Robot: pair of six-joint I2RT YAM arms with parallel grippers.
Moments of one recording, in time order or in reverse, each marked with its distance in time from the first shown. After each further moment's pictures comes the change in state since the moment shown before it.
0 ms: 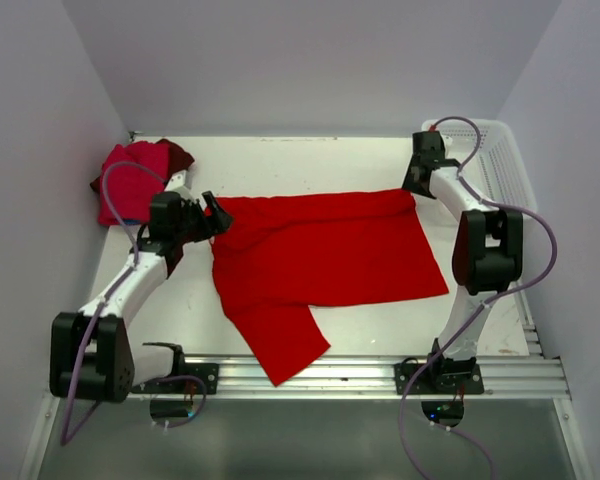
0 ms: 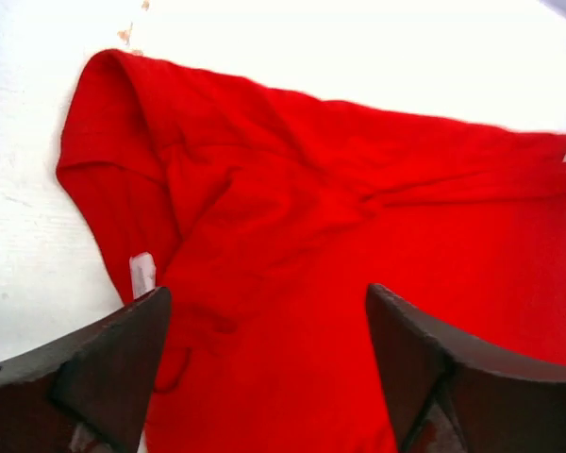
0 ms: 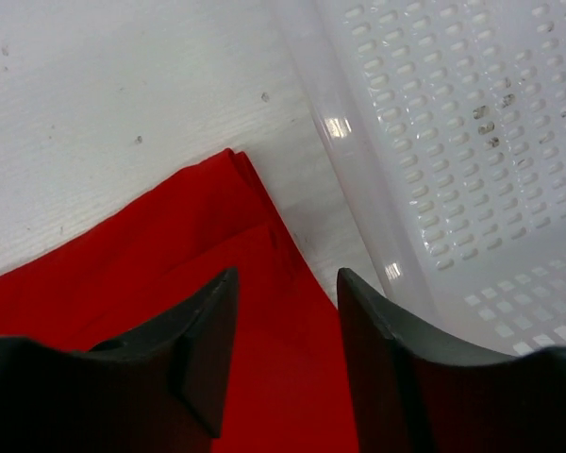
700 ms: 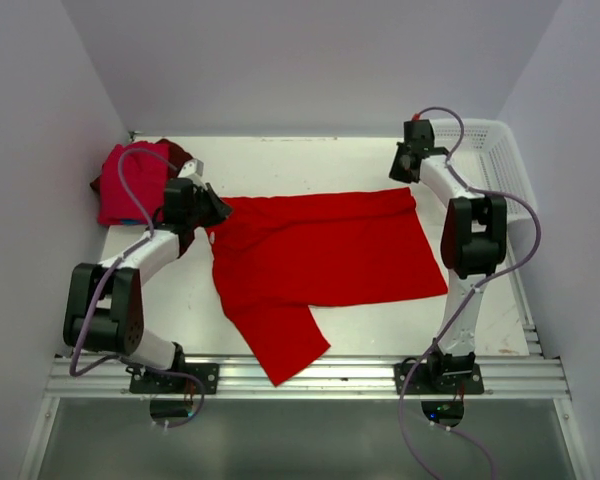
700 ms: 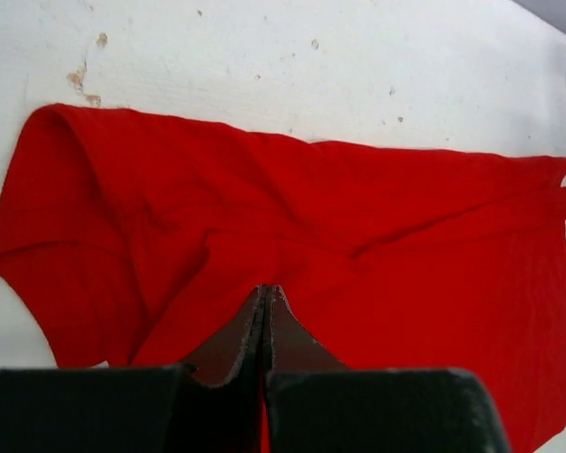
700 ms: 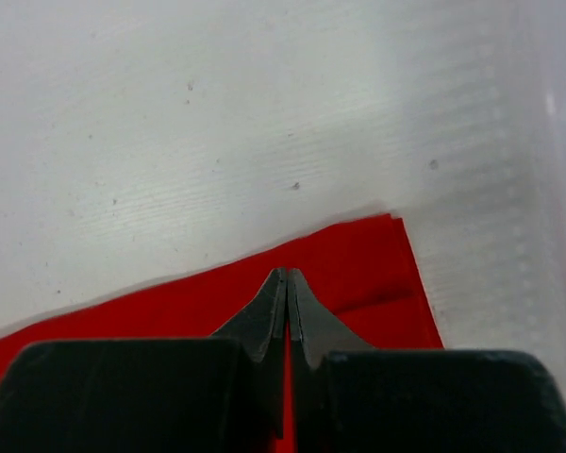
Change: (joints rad) left arm -0.028 0.177 0.090 0.138 0.006 -0.045; right arm 0.020 0.137 0.203 0.010 -0.208 0.003
